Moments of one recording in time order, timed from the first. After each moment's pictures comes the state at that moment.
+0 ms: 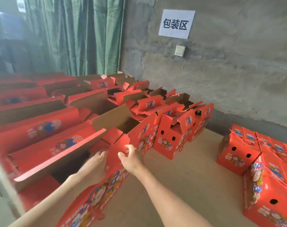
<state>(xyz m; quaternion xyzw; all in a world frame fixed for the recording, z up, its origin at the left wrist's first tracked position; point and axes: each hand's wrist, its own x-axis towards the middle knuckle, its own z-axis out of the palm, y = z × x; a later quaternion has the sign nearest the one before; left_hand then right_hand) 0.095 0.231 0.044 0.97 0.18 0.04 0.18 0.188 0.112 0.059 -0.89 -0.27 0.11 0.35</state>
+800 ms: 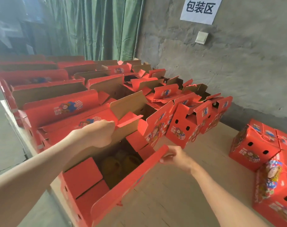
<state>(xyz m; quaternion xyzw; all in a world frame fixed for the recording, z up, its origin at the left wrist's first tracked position) 0.062 0.260 0.117 0.98 0.18 -0.02 0.05 0.206 0.006 0.061 -0.81 -0.31 0.26 0.42</state>
